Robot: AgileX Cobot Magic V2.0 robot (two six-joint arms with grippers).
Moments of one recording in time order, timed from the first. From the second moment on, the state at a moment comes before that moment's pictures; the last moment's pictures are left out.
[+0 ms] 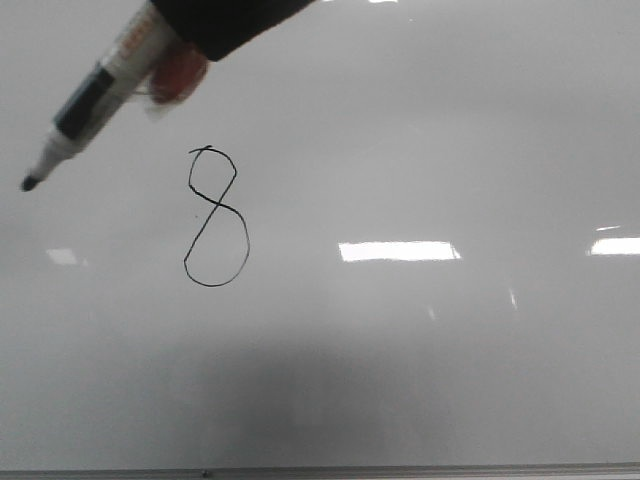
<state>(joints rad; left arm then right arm) -0.82 0.49 -0.56 -0.39 0.61 0.47 0.61 1.39 -1.12 1.03 0.92 -1.60</state>
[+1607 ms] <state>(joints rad) -0.77 0.71 -0.63 -0.11 0.71 0.10 0.62 1.16 -1.08 1.10 0.80 -1.29</state>
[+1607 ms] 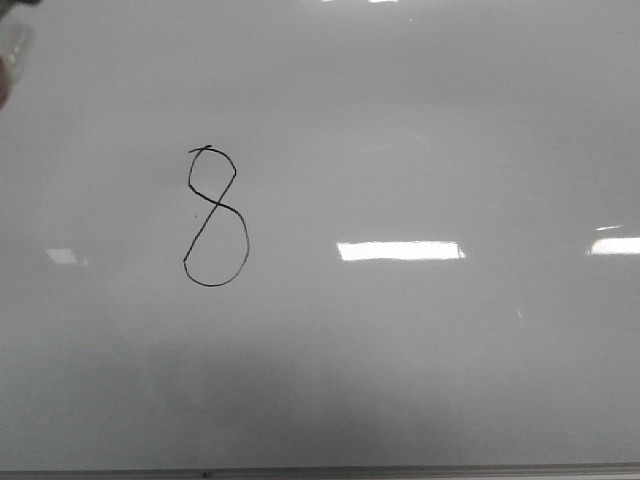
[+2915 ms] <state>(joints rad) 0.05 1.27 -0.63 0.17 0.19 -0.20 0.34 0.22 -0.24 1.12 0.25 -0.94</state>
